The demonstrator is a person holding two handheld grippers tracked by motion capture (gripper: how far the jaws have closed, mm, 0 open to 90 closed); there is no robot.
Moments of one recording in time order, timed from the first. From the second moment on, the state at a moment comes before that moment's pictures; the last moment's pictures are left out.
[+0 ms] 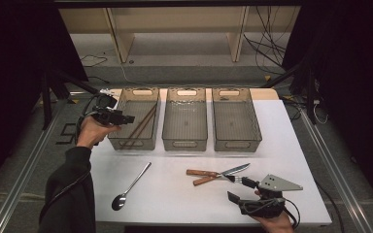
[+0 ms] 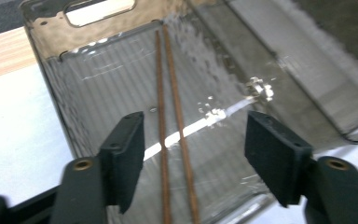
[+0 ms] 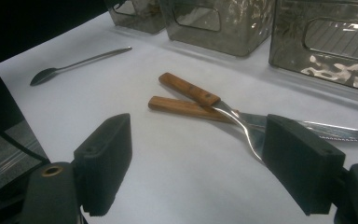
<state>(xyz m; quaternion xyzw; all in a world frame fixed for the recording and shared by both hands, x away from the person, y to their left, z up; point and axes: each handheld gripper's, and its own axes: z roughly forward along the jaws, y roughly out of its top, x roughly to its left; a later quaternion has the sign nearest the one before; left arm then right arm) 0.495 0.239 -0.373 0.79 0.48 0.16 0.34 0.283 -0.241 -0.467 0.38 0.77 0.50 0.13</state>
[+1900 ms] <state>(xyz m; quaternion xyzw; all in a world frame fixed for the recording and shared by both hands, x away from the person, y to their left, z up) 0.376 0.211 -0.440 0.83 0.47 0.13 0.27 0.281 -0.243 -0.469 0.38 0.77 0.50 0.13</state>
